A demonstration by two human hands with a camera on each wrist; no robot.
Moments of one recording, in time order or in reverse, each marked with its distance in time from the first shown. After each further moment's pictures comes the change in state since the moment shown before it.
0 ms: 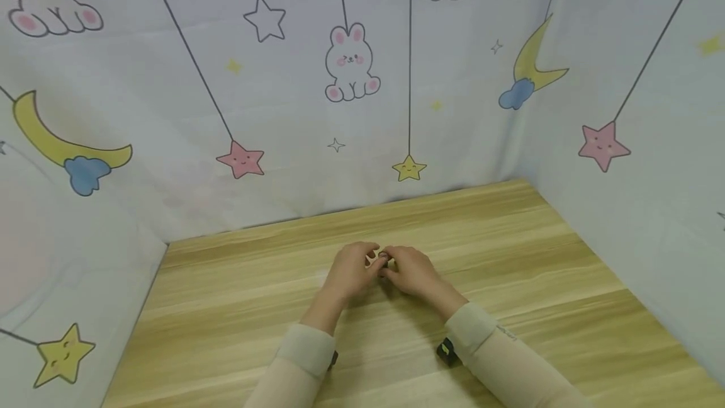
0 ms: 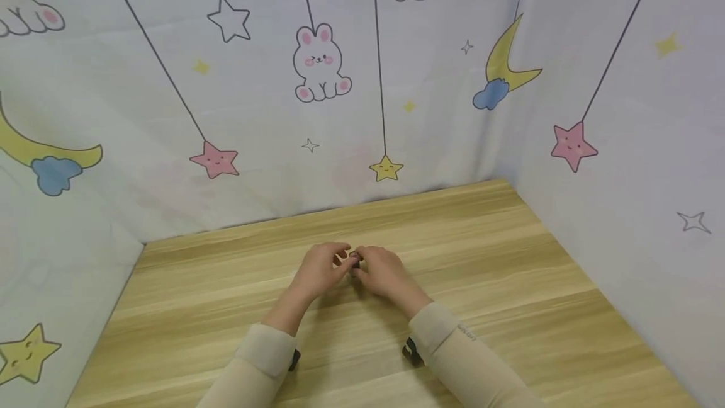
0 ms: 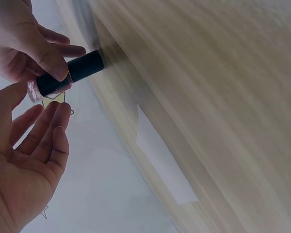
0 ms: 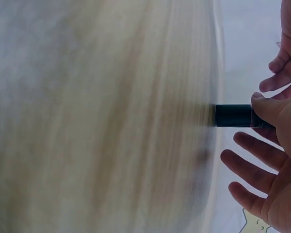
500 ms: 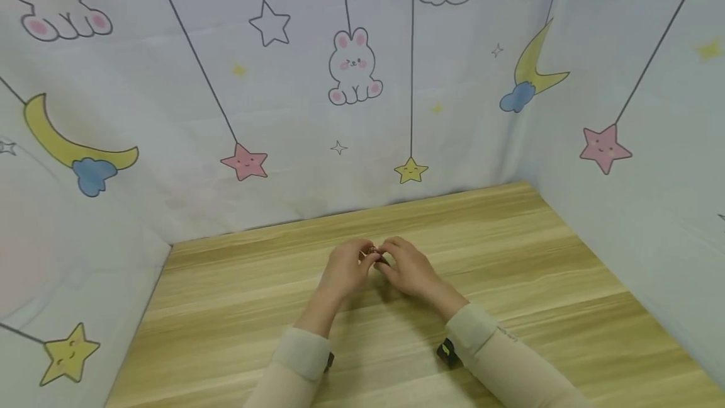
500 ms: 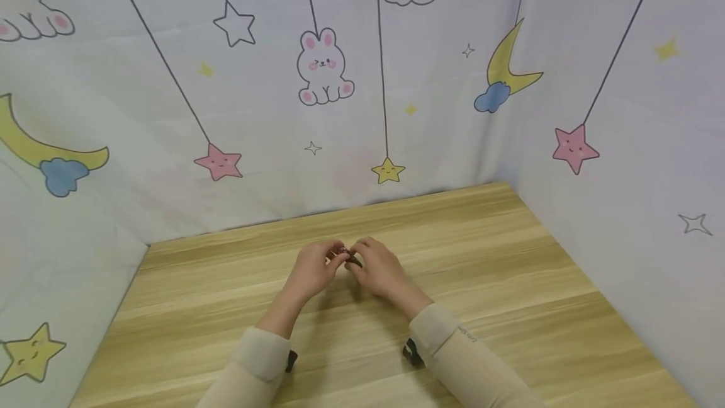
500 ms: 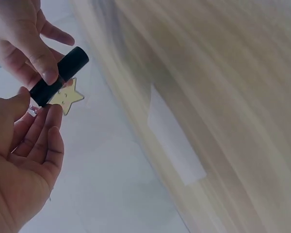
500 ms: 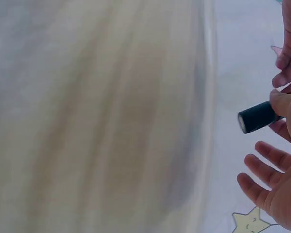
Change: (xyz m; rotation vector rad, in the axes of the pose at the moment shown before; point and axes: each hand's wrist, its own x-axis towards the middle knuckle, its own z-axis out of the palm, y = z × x) left_hand -0.008 0.001 -0.016 -0.041 0.102 0.021; right_hand 0.003 -0.010 -0.004 0.053 0.087 -0.059
